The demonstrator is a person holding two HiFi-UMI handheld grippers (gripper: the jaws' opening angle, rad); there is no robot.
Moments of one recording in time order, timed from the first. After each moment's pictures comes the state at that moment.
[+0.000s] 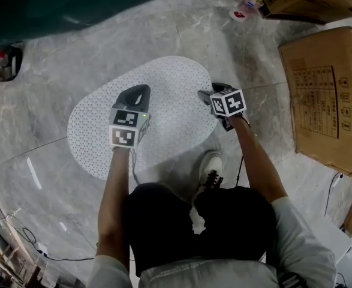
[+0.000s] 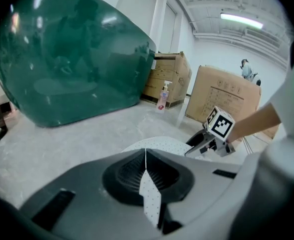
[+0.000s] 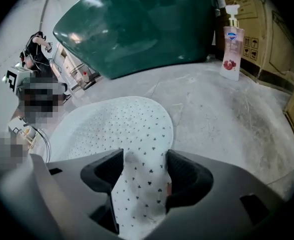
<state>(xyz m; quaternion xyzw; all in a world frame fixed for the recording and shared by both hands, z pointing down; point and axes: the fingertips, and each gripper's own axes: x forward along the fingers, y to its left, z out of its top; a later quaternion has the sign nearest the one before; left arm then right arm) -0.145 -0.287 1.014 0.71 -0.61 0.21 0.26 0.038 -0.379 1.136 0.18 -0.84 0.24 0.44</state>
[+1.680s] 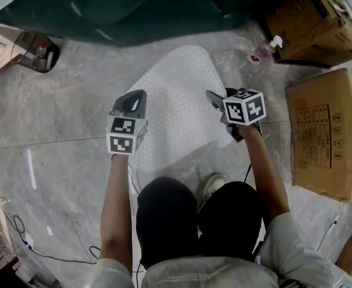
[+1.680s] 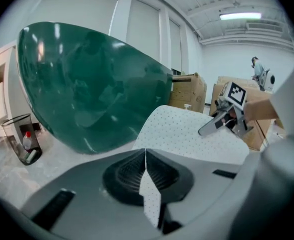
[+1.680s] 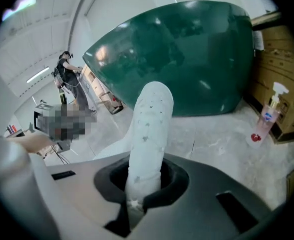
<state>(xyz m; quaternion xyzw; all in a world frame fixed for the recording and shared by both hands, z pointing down) -0.245 -0.256 0.900 0.66 -0.71 0.19 0.19 -0.087 -0.376 0.929 0.09 -0.91 0.20 0.35</state>
